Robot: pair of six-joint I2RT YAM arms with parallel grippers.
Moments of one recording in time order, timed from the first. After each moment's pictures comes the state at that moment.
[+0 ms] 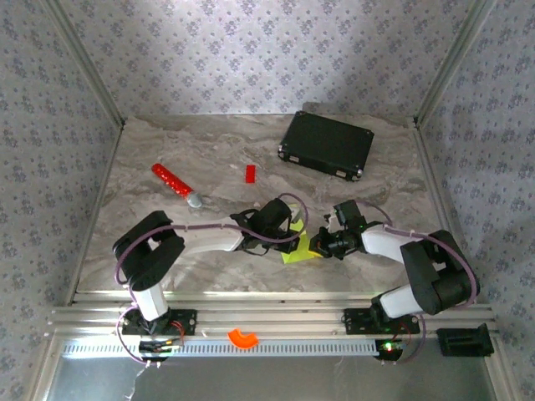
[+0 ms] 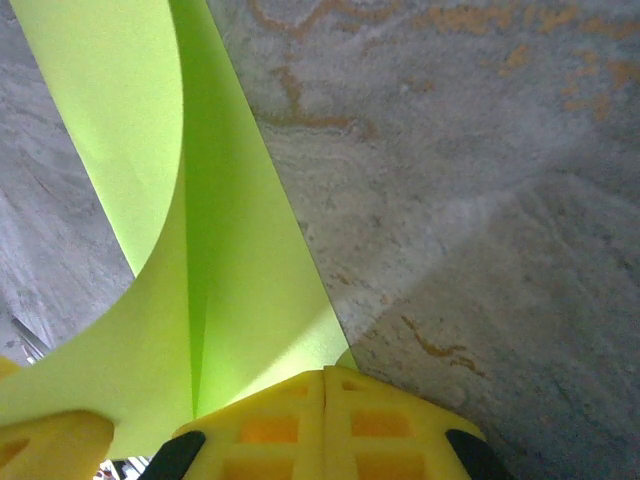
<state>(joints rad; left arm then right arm) -0.99 1.75 0.99 -0.11 0.22 -0.60 0.37 1.43 0.49 -0.19 -0.57 0.70</state>
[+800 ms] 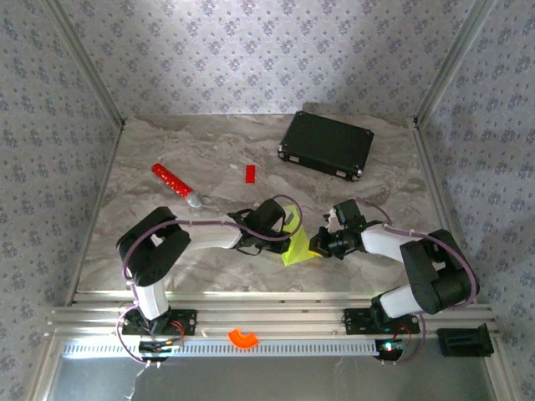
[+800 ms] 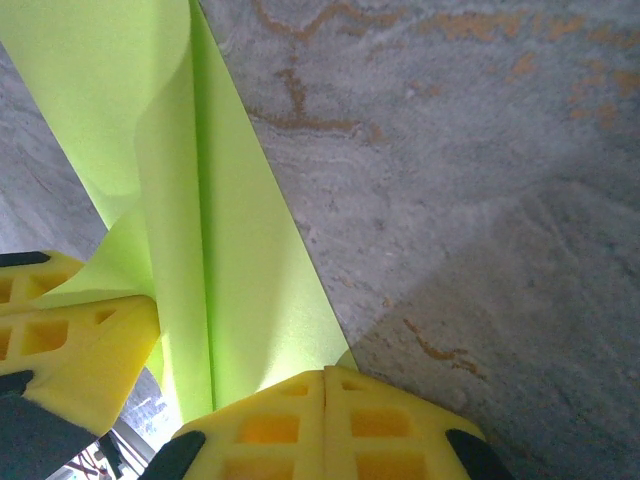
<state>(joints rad) -0.95 1.79 0.96 -0.13 0.22 -0.55 0.37 1.43 0.50 -0.19 -0.57 0.69</state>
